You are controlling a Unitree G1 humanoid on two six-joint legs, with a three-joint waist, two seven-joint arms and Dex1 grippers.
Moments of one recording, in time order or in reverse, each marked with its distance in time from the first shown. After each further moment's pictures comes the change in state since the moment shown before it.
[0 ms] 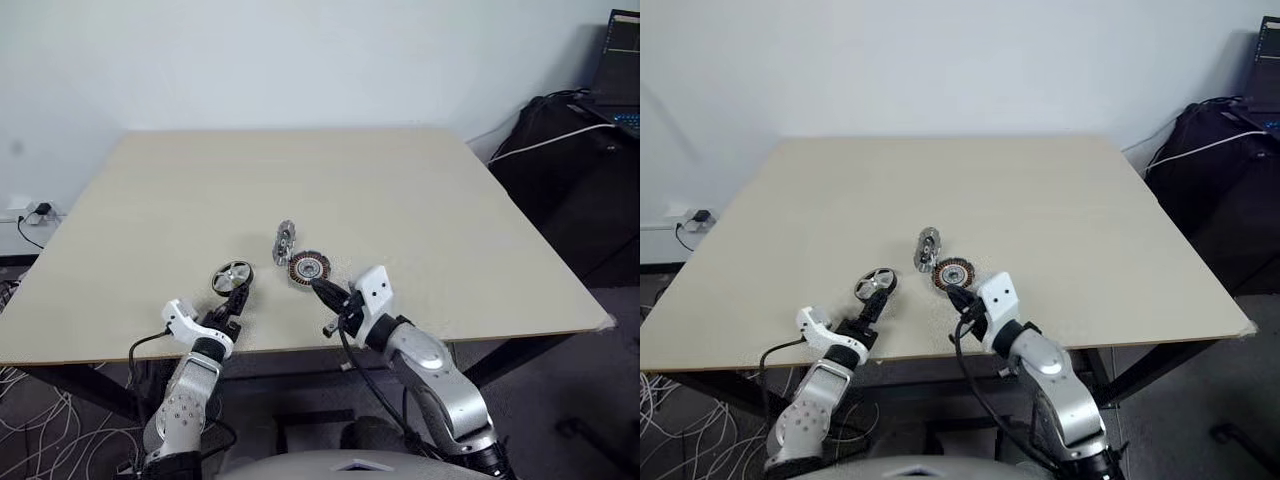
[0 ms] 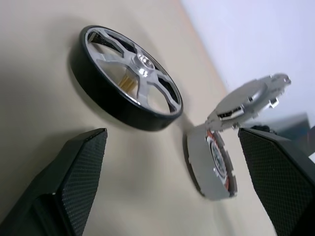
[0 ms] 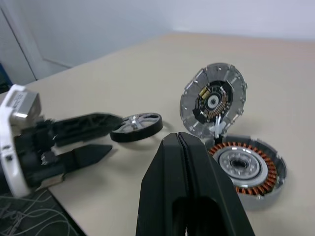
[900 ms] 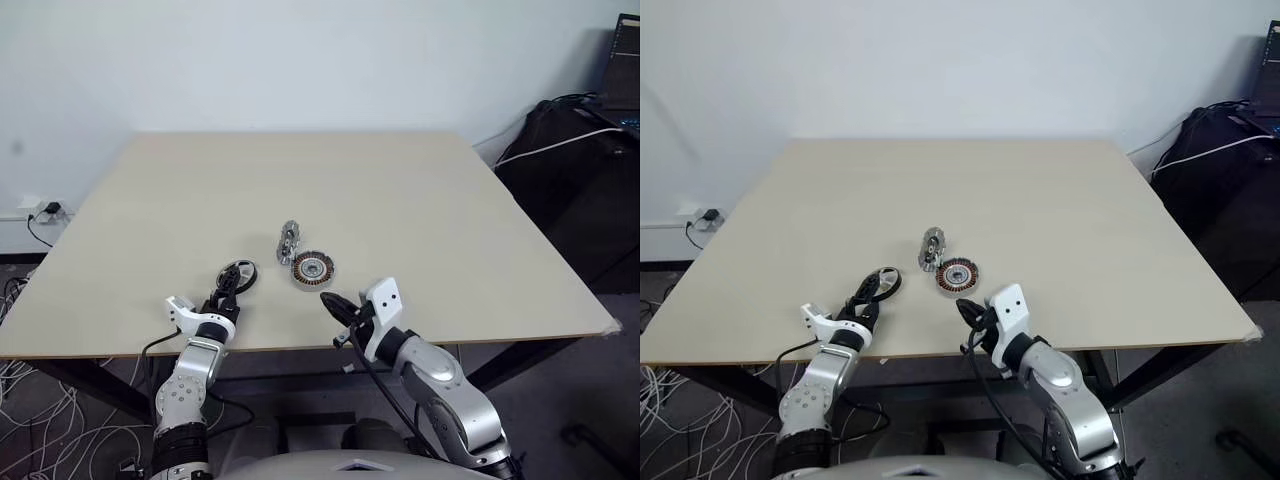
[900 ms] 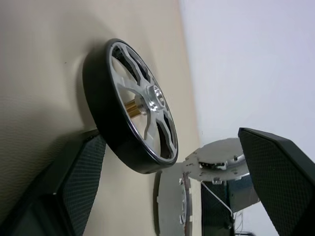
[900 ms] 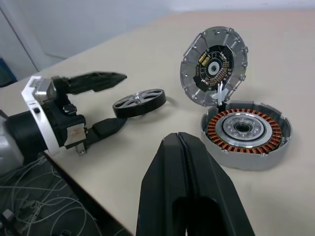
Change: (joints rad) left arm -0.129 -0.010 0.086 0.185 -0.301 0.014 0.099; right arm 0.059 -0.043 -0.011 -0.007 0.067 0.028 -0.018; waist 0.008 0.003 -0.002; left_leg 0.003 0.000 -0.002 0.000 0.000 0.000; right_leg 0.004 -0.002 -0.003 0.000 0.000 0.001
